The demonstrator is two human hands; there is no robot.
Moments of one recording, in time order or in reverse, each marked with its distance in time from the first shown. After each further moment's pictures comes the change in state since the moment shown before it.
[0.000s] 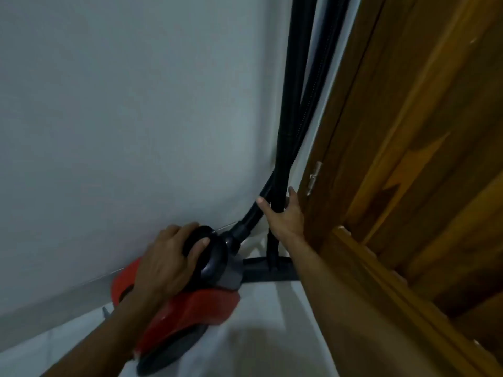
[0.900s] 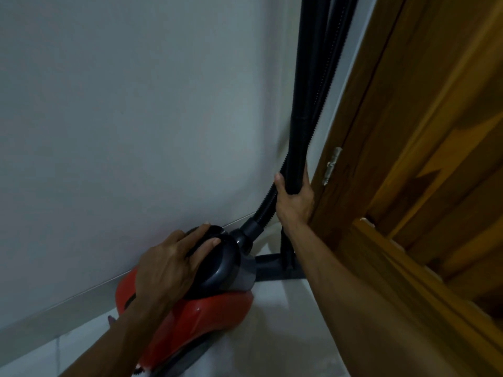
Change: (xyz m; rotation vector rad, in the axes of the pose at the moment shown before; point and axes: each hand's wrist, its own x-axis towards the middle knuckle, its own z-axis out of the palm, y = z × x) left_hand 0.010 -0.018 0.006 0.118 0.134 0.127; right_hand 0.033 -0.002 0.042 0.258 0.278 -0.084
